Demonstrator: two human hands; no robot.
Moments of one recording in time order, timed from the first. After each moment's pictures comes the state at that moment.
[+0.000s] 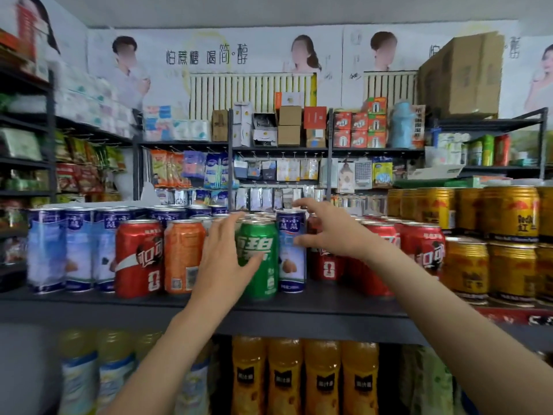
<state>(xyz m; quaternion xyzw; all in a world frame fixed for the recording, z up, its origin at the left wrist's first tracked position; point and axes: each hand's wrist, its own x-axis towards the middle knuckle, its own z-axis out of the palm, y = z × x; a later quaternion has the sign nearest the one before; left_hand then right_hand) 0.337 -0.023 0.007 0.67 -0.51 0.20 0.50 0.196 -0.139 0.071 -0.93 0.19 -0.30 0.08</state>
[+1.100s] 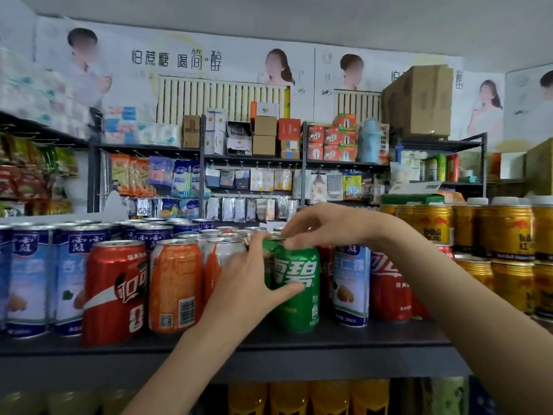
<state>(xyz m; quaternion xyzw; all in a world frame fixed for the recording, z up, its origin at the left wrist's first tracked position) 0.360 -0.049 0.015 0.65 -0.61 0.15 0.43 0.223 -0.134 0.115 -0.96 0.22 -0.15 0.11</state>
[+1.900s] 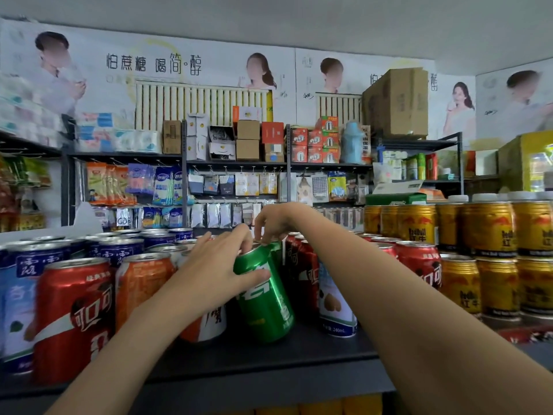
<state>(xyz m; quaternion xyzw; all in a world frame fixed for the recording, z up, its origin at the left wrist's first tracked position) 0.377 -0.047 0.059 0.65 -0.67 0.19 0.30 0.316 -0.217 0.132 -0.93 0.34 -0.08 0.09</state>
